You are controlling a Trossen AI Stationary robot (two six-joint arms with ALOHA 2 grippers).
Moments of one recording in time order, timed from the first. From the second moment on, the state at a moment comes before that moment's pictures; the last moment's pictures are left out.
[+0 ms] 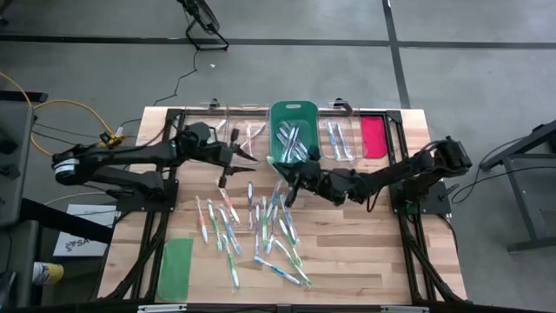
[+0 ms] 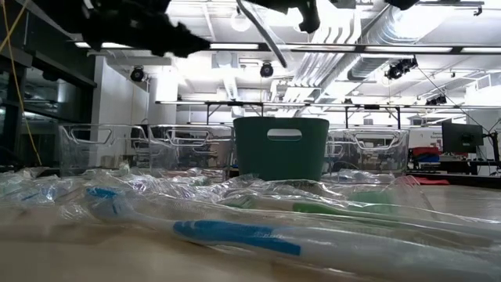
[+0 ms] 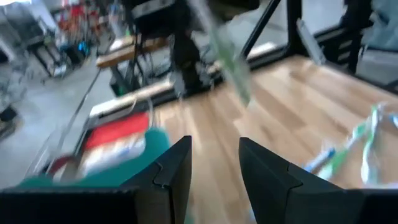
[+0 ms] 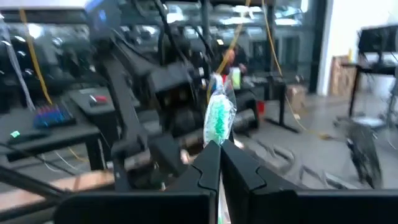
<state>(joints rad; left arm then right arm) 0.31 1.06 0.61 0.30 0.46 0.40 0.19 1.60 0.94 0.82 0.60 -0.01</state>
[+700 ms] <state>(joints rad) 0.19 1.32 0.61 0.85 0.32 0.07 0.08 1.60 0.94 0.96 0.33 -0.14</state>
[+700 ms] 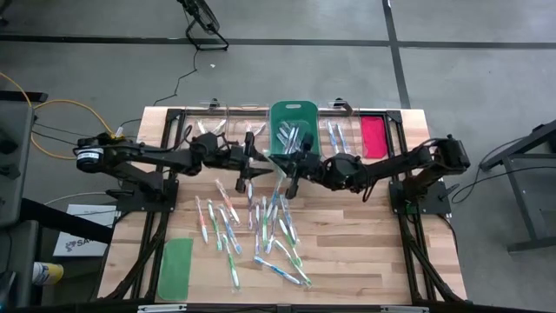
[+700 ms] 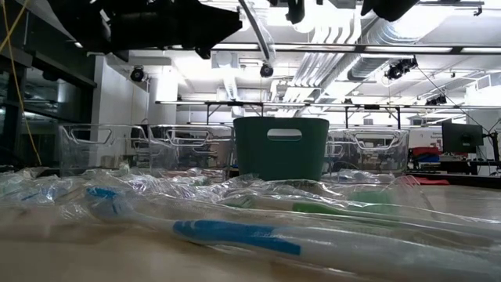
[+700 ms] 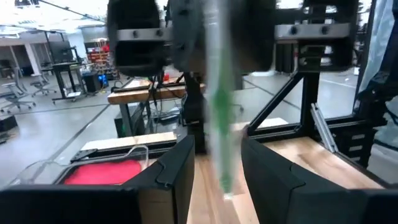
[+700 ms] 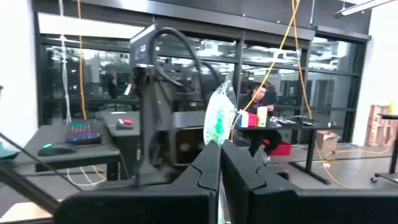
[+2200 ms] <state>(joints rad) 0.11 1.31 0.61 0.87 0.22 0.11 0.04 1.63 0.94 0.98 0.20 -0.05</state>
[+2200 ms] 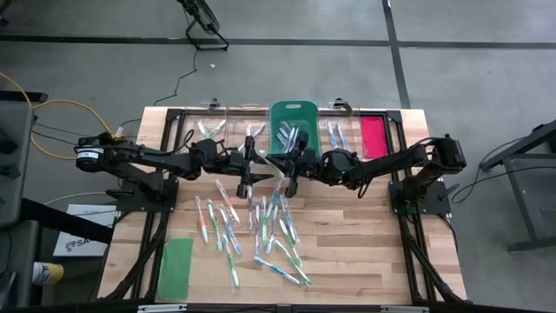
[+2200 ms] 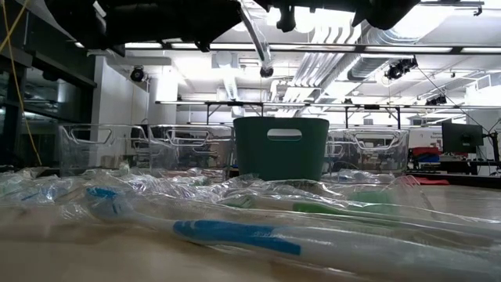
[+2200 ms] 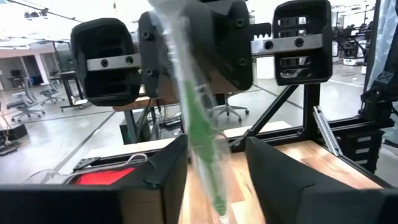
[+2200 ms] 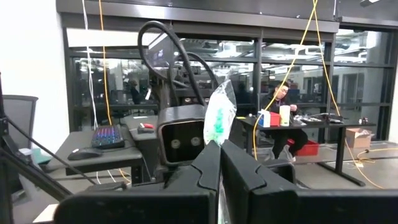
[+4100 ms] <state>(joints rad) 0.30 1.07 0.63 0.28 0.17 0.46 0.18 1.39 0.94 0.53 0.69 -0.02</state>
